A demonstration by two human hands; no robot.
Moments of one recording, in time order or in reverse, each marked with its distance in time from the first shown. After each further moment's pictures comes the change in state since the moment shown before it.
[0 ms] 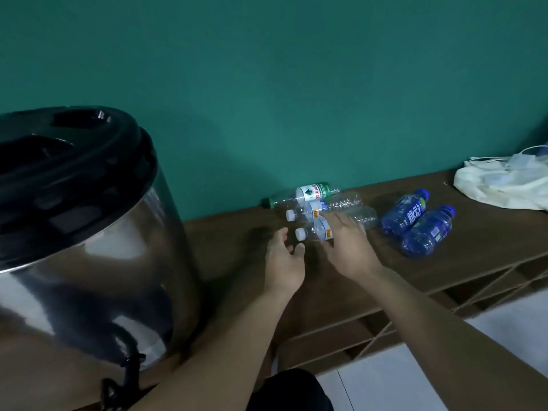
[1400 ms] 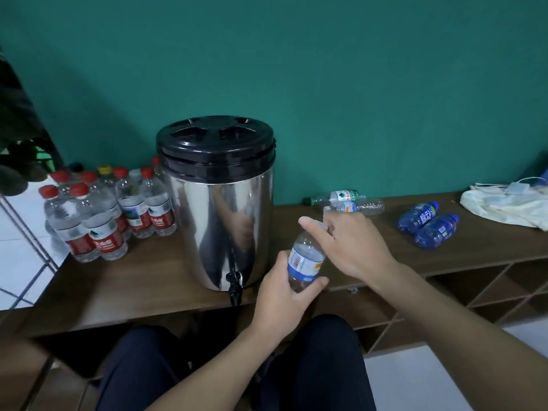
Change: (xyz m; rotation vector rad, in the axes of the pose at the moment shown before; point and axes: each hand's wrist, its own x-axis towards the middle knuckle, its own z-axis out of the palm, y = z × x) left_hand -0.211 -0.031 -0.174 -0.084 -0.008 0.355; right_hand -0.138 -0.223 -0.132 0.022 0.038 -0.100
